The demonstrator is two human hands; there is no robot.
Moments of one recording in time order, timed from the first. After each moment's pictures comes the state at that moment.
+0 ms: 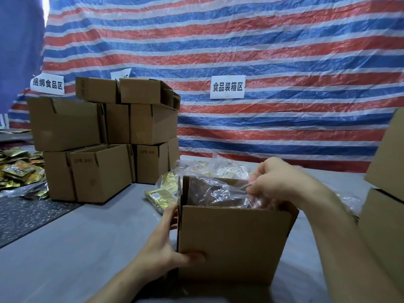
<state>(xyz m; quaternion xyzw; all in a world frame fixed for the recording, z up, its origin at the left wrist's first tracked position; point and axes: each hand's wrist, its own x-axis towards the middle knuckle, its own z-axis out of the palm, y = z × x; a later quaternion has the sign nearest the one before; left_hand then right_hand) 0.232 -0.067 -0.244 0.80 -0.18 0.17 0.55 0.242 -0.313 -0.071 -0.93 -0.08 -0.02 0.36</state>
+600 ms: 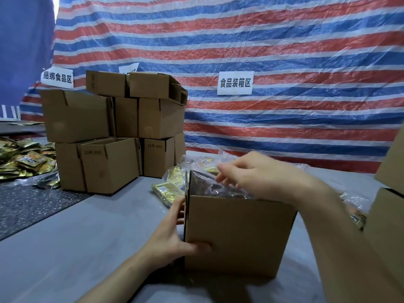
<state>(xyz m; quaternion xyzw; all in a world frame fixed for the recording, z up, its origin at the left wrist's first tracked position) 0.235 -0.065 -0.243 0.81 -0.18 0.17 0.53 0.216 -0.273 -0.064 -0.94 -0.26 -0.03 0.24</state>
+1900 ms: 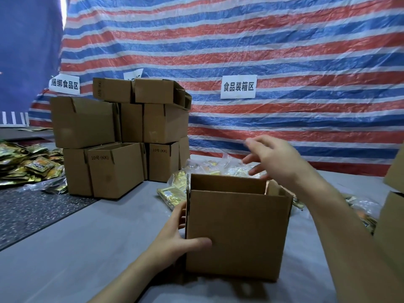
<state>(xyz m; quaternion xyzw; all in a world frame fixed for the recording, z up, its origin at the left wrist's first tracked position) 0.237 -0.059 -0.241 0.75 -0.14 0.10 0.64 0.240 -0.284 -0.061 -0.86 -0.18 -0.16 0.44</state>
